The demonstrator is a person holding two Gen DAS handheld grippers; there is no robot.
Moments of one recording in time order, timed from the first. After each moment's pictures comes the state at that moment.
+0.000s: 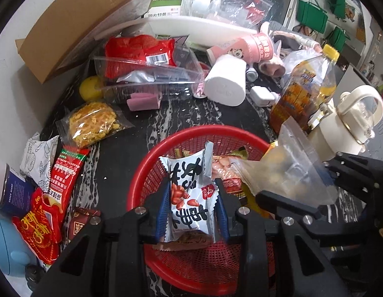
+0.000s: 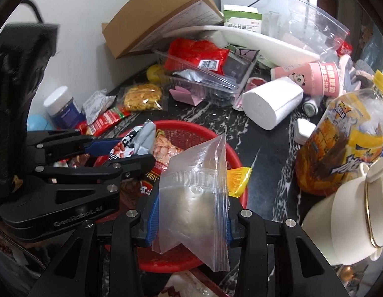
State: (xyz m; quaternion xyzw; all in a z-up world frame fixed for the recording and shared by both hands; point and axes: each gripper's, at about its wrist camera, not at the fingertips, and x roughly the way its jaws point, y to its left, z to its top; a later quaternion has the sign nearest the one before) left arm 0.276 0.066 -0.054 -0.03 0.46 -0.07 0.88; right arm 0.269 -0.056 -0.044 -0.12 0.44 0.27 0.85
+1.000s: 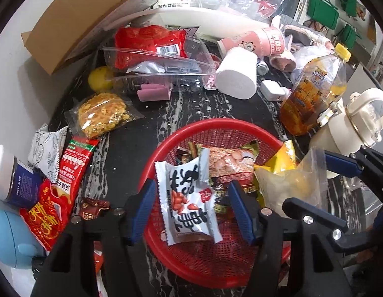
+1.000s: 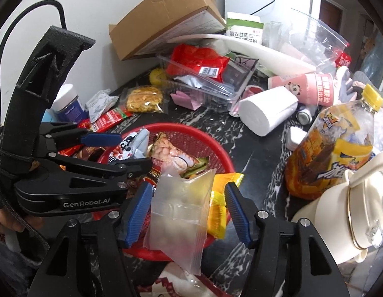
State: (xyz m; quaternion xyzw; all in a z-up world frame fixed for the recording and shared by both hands) left arm 0.278 0.070 -0.049 -0.03 0.49 -0.05 0.87; right arm 0.259 -0.063 -0.028 -0.13 0.43 0.27 0.85
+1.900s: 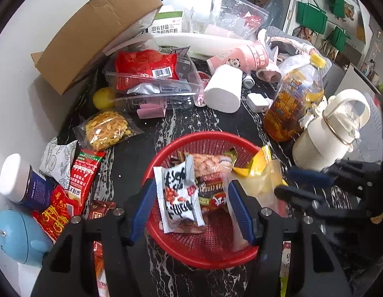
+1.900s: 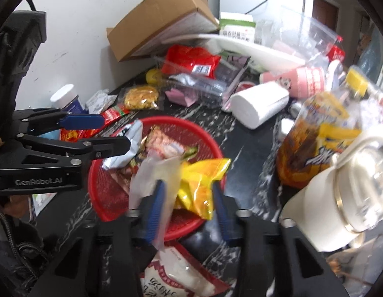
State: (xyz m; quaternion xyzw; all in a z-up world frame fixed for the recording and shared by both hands) left arm 0.250 0.064 -0.020 -0.02 0.45 -0.06 0.89; right arm 0.247 -0.080 -0.029 -0.11 0.43 0.27 0.85
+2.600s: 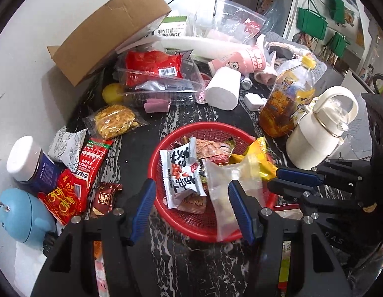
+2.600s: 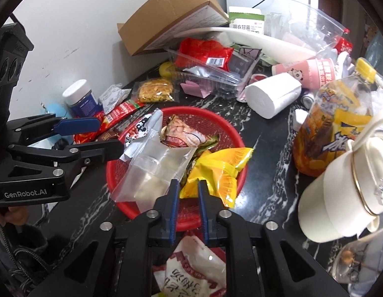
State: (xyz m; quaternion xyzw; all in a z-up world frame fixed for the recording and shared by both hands) left arm 0.212 0.072 -0.009 -0.03 0.44 -0.06 0.90; right arm 0.230 -0.076 -0.027 -0.10 0.44 0.29 0.84
